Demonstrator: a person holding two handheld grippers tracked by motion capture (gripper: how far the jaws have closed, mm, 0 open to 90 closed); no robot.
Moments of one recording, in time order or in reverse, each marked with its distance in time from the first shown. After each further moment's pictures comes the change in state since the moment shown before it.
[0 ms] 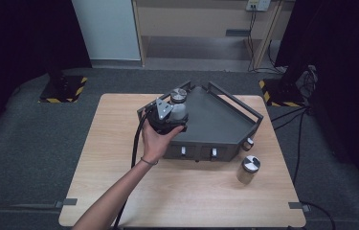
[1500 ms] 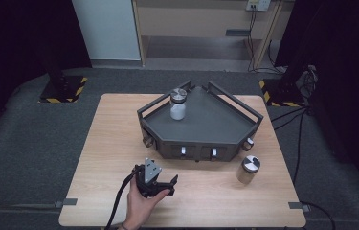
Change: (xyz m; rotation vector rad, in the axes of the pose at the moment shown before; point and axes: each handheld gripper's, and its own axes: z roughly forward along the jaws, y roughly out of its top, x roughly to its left) left arm -0.033 -0.098 -0.107 0.206 -0.109 -0.048; right arm 0.004 0.002 -0.001 0.008 0.025 -0.035
